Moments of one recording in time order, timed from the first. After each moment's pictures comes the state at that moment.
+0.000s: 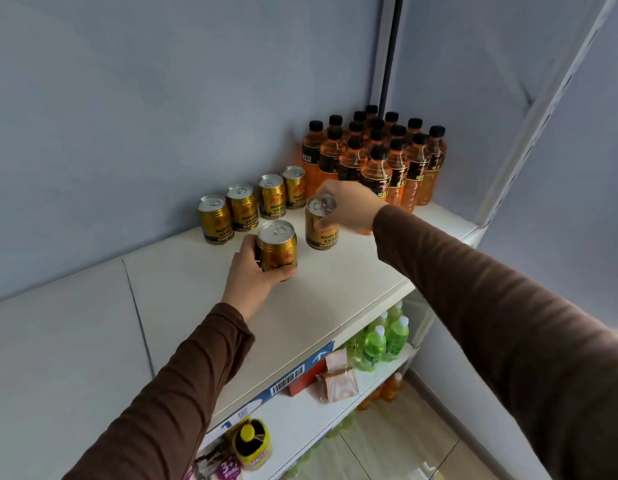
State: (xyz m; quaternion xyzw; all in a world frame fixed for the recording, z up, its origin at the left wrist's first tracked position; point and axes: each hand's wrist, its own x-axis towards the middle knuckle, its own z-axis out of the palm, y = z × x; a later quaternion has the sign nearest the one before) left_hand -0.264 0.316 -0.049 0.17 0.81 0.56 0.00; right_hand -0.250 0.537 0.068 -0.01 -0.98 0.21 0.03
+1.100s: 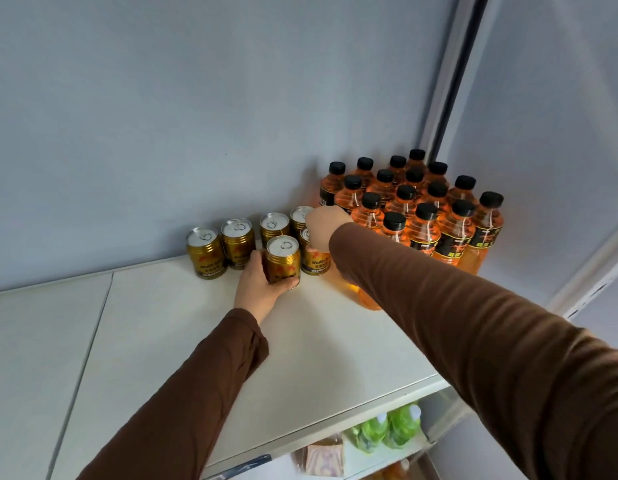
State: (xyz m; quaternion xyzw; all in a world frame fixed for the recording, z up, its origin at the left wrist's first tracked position) left_hand -0.361 0.406 -0.067 0.04 0.84 0.54 -0.09; right_hand -0.404 0.562 0.061 0.17 -0.98 -0.13 0.01
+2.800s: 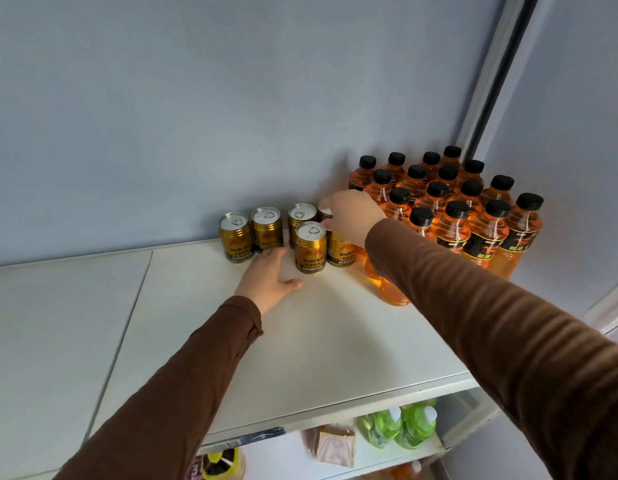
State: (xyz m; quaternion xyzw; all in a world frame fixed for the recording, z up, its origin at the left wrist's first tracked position) left_hand -0.329 0.379 -0.036 0.05 0.96 0.28 -0.04; right_hand -0.383 0.566 0.079 0.19 -0.98 0.01 0.06
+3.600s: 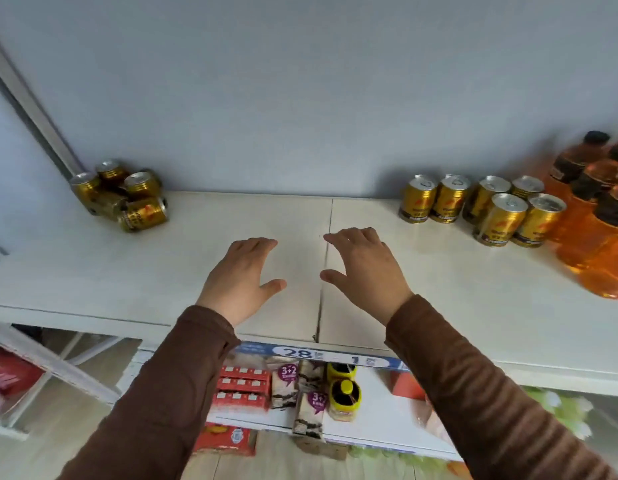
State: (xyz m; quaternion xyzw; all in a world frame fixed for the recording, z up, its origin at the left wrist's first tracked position) left_hand -0.086 0.091 -0.002 -0.06 0.98 0.13 -0.12; right_hand -0.172 0.302 0.008 0.33 -0.93 0.15 0.10
